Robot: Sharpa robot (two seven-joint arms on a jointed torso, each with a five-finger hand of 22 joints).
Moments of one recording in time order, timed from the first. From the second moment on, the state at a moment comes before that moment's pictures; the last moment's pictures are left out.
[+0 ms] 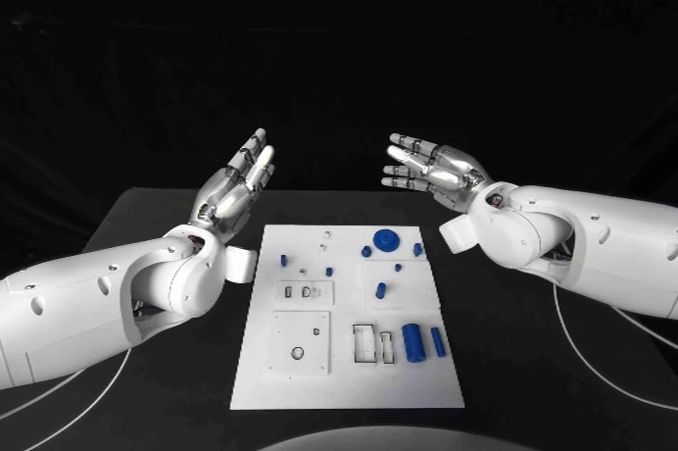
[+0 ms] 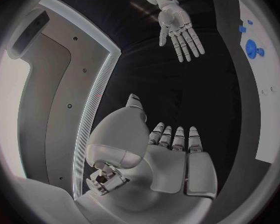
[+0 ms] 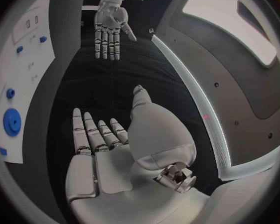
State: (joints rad) left arm 1.18 -0.90 -0.13 1.61 -0.02 -0.35 0.67; left_hand 1.17 0.19 -0.29 0.29 0.17 0.09 -0.07 0.02 0.02 0.00 -0.11 0.00 0.00 0.00 -0.03 0.00 0.00 0.16 0.00 0.07 0.00 0.00; right arm 1.28 -0.84 -0.11 1.51 -0.13 -0.21 0.32; right_hand 1.29 0.14 -0.25 0.17 0.39 0.22 0.07 0.09 0.04 0.11 0.16 0.12 0.03 0.33 0.24 0.14 0.08 0.14 0.35 0.29 0.18 0.09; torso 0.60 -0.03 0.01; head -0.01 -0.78
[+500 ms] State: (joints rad) left arm 1.23 -0.95 -0.13 1.66 -0.22 -0.36 0.68; left_hand 1.24 0.19 -0.29 0.29 0.22 0.14 -0.07 0.02 0.02 0.00 -0.11 0.00 0.00 0.00 0.05 0.00 0.00 0.17 0.03 0.18 0.02 0.02; right arm 1.39 -0.87 -0.11 1.58 -1.05 -0.14 0.02; right_hand 1.48 0.10 -0.14 0.00 0.25 0.74 0.10 0.23 0.11 0.65 0.10 0.33 0.06 1.27 0.01 0.58 0.30 0.17 1.18 0.12 0.55 0.25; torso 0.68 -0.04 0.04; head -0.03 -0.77
